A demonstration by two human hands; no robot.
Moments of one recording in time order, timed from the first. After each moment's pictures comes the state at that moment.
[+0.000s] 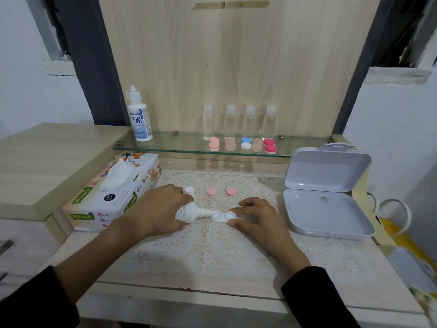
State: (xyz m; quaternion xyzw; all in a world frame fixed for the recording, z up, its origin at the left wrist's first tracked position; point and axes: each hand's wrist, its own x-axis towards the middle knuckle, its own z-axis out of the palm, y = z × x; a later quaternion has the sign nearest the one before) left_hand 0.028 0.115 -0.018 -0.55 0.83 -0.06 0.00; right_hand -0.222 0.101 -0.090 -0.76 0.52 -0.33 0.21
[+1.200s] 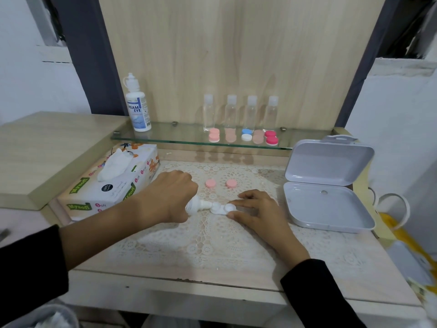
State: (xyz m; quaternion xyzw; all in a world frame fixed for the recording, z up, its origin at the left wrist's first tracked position) left_hand 0.000 0.119 0.003 -0.53 0.83 -0.15 0.12; right_hand -0.223 0.100 -0.092 -0.76 0.52 -0.33 0.22
